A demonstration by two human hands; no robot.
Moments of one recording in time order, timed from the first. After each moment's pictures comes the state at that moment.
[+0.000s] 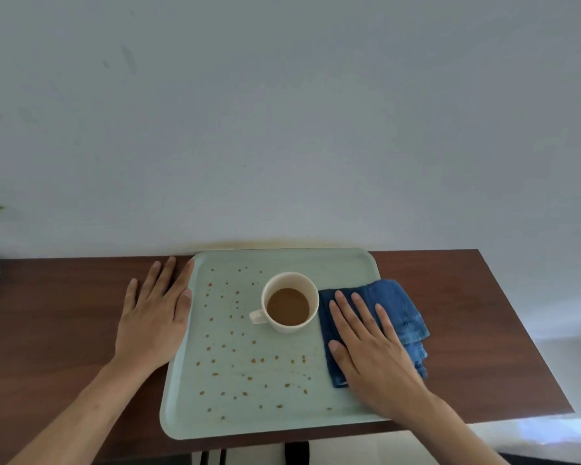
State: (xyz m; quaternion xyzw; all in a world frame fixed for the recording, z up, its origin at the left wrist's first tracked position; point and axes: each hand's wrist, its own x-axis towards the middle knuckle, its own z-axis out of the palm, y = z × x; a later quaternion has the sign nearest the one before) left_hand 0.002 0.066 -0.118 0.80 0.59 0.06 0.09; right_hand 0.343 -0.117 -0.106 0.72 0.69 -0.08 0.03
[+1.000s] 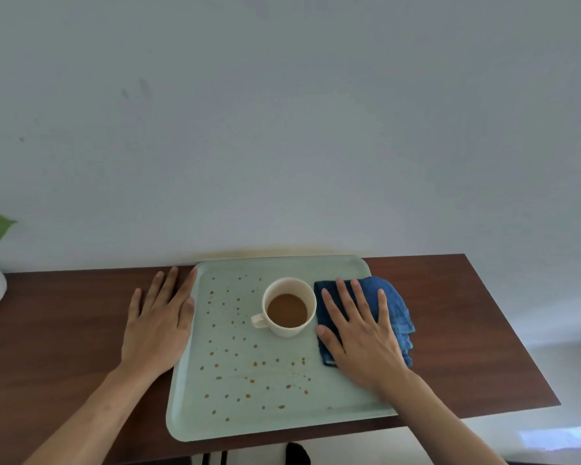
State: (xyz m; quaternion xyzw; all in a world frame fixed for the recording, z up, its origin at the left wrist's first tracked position) left_hand 0.001 0.066 -0.119 0.81 0.58 0.07 0.09; right_hand 0.342 -0.091 -0.106 0.76 0.65 -0.04 0.03
